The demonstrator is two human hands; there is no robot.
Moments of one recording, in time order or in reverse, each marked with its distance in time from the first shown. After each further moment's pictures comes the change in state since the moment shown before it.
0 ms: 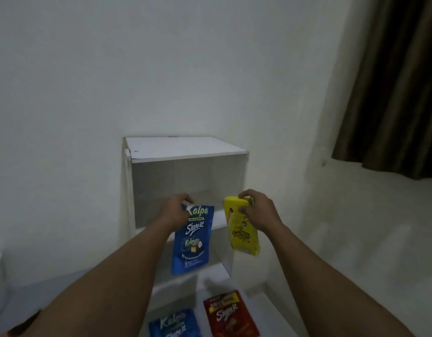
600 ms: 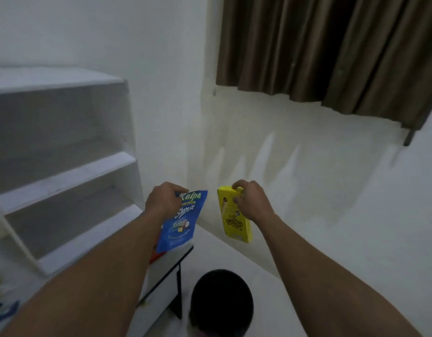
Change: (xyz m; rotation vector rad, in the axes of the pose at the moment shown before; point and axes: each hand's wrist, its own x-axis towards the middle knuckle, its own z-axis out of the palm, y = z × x) left_hand -0.153 0.095 0.184 0.085 -0.419 0.220; right_hand -0.232 0.160 -0.109 -0.339 0.172 0.437
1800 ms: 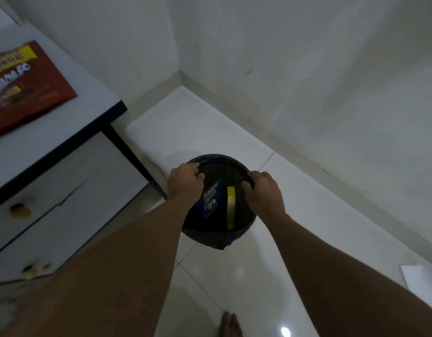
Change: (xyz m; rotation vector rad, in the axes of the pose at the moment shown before) left_hand 0.012 -0.217 0.536 -0.016 -0.197 -0.402; right_hand -0.058 0.397 0.410 0.021 -0.400 0.328
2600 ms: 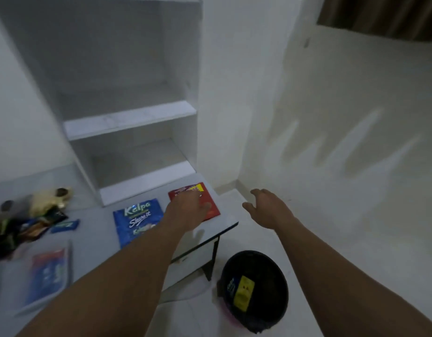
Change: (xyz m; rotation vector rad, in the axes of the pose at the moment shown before) left_hand -0.152 0.059 -0.423 0.202 0.226 0.187; right_hand -0.130 -0.366 -0.232 -0.374 -0.058 -0.493
